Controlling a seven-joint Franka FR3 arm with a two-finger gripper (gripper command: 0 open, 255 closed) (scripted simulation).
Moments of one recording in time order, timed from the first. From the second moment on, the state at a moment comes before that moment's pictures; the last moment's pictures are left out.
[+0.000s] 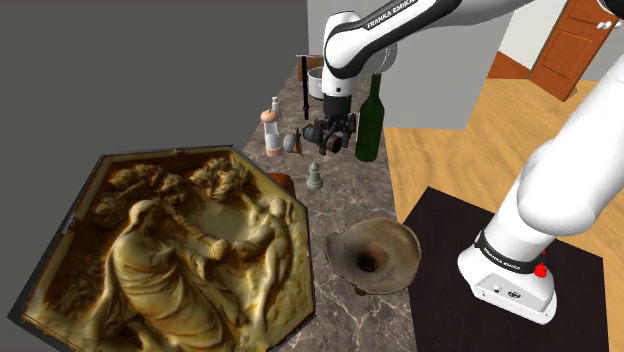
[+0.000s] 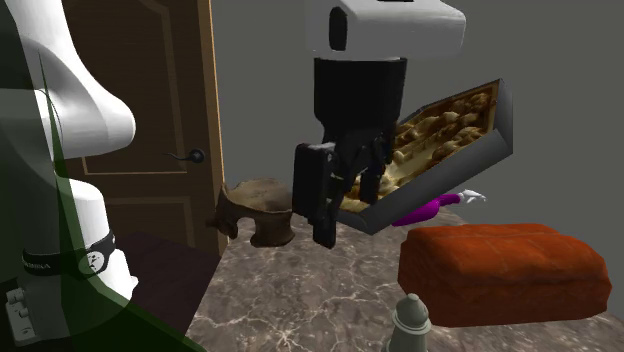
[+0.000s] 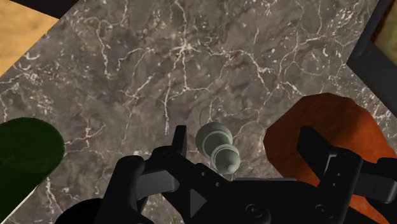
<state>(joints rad) -0.03 -0.08 0.07 -2.24 0.24 2.05 0.09</state>
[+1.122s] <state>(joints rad) -0.03 0.24 0.08 -2.11 0.28 2.27 0.15</state>
